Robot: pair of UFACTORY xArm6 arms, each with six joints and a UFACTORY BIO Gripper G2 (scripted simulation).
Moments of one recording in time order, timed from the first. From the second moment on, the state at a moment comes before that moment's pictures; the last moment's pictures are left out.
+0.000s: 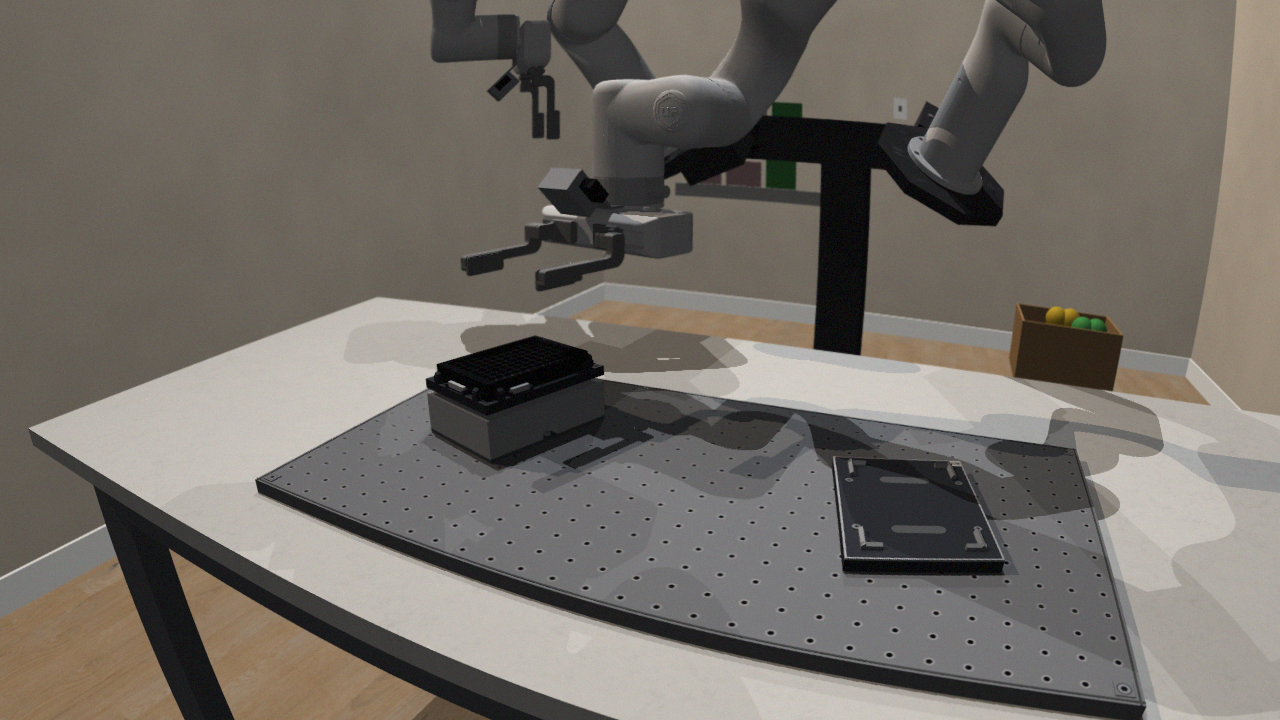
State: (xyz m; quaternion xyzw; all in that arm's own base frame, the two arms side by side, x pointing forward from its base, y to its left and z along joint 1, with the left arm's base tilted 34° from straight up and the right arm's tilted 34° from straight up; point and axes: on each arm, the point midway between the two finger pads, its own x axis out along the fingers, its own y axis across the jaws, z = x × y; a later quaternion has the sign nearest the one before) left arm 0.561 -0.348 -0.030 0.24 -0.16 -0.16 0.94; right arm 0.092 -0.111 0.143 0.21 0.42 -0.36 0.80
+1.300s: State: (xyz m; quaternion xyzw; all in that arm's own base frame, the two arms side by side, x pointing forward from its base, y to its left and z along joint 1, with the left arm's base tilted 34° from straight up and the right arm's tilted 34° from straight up) left arm 0.577 -0.330 -0.067 0.24 -0.16 -0.16 0.94; right arm 0.092 -0.111 0.143 0.21 0.42 -0.36 0.80
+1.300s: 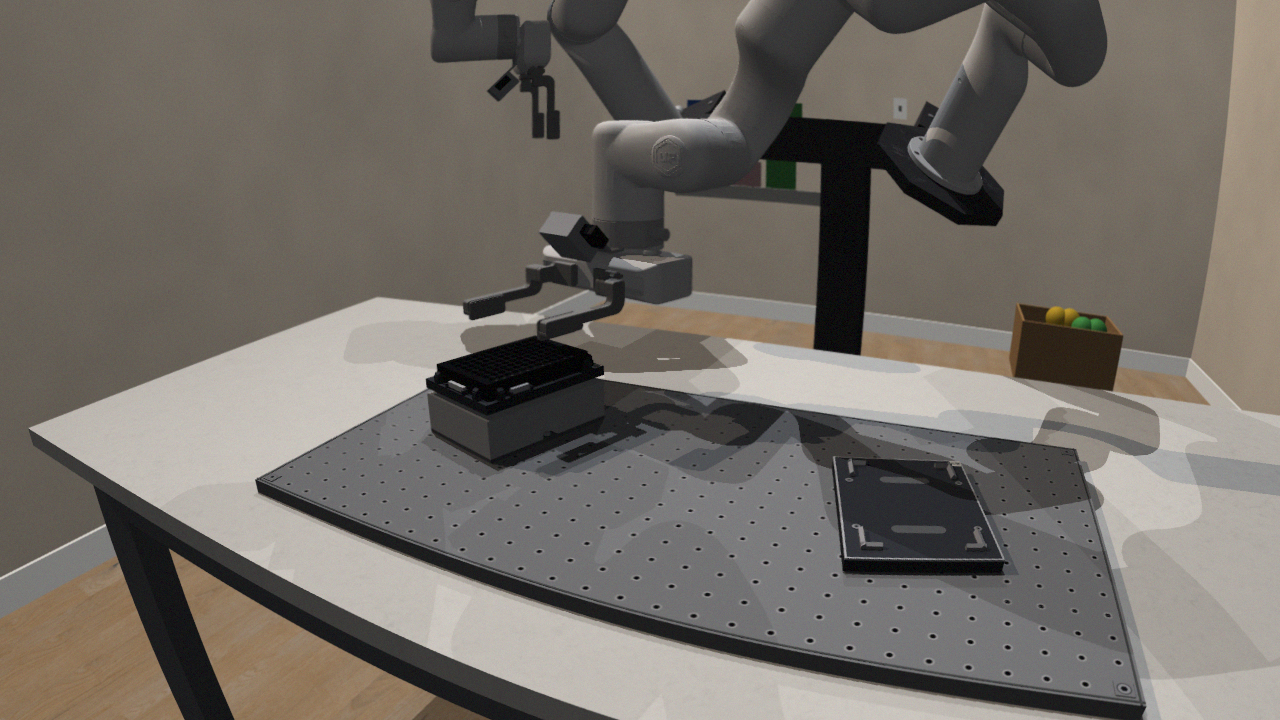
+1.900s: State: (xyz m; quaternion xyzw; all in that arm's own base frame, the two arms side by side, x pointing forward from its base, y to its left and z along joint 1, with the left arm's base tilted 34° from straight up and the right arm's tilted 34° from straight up) left arm 0.583 -0.323 -0.080 0.24 -0.16 -0.16 0.94; right arm 0.092 -0.111 0.143 0.21 0.42 -0.36 0.80
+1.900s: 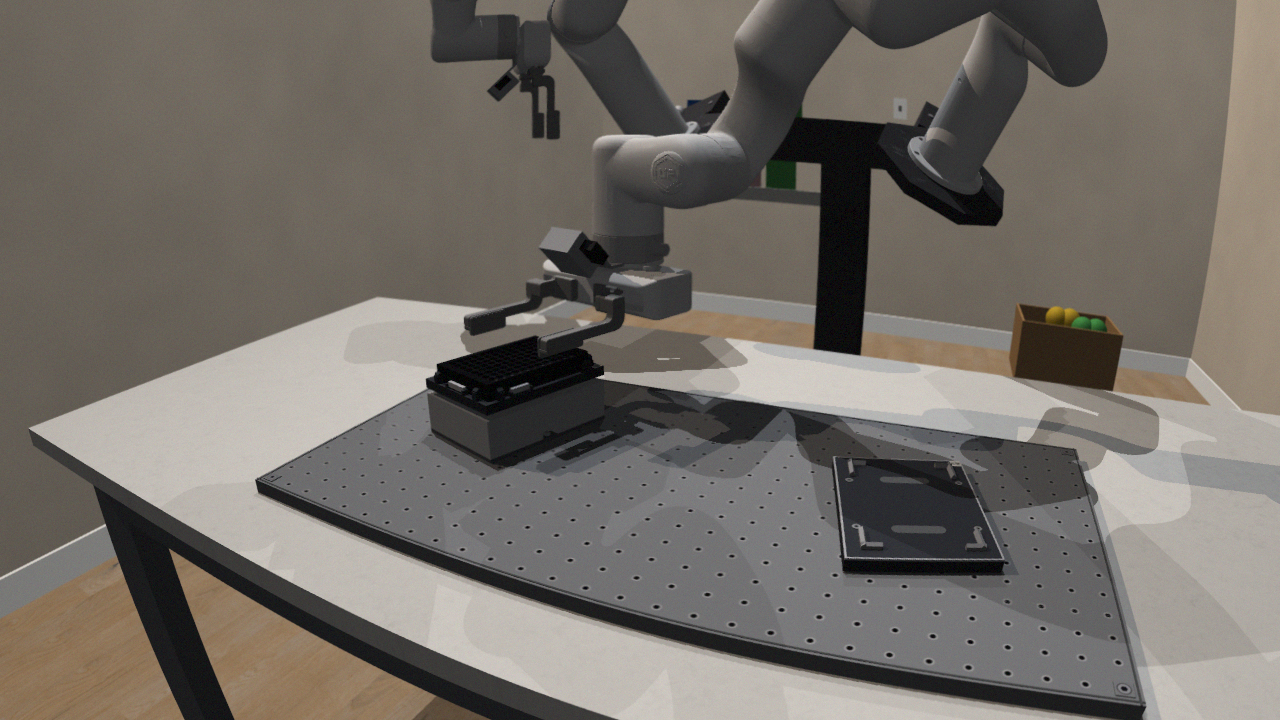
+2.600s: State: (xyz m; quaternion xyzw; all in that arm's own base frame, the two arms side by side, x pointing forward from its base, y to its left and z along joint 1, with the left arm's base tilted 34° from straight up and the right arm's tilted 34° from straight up) left arm 0.587 -0.320 -0.087 0.24 -0.16 -0.16 0.94; right arm 0.092 -0.111 0.143 0.21 0.42 -0.36 0.80
